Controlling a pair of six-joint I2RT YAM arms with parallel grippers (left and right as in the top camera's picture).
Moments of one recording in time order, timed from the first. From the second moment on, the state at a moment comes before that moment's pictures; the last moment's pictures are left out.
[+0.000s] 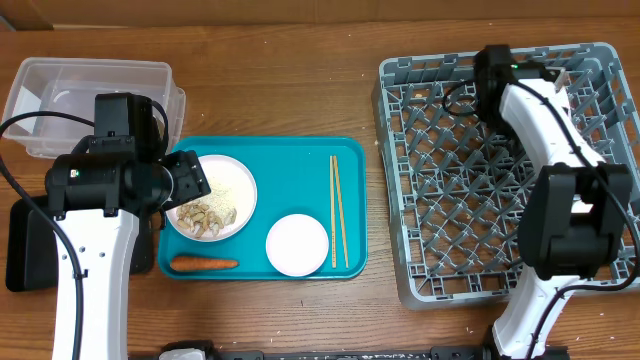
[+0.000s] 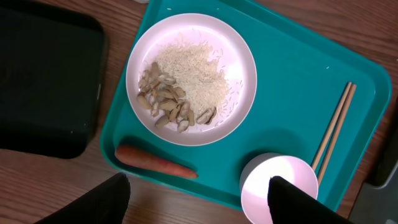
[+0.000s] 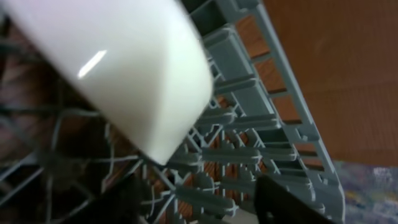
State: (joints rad) left arm 0.04 1.32 1.42 -1.32 0.01 -0.36; right arm 0.02 2.07 1.65 -1.13 0.90 0.53
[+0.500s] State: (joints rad) left arm 0.04 1.32 1.42 -1.32 0.01 -0.36; right arm 0.04 1.70 1.65 -1.15 0.32 0.36
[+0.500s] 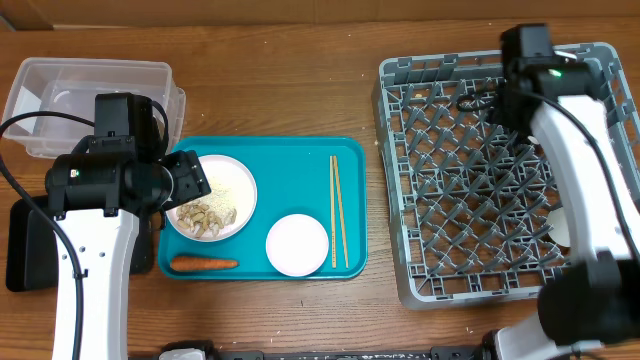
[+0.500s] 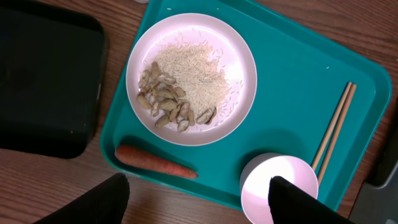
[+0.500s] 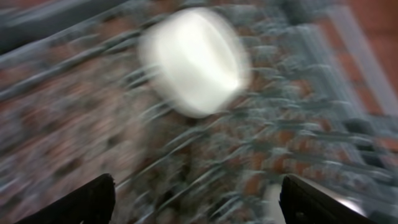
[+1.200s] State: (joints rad) left arm 0.04 1.32 1.42 -1.33 0.01 -0.36; right arm 0.63 1.65 1.34 -1.00 -0.36 0.24
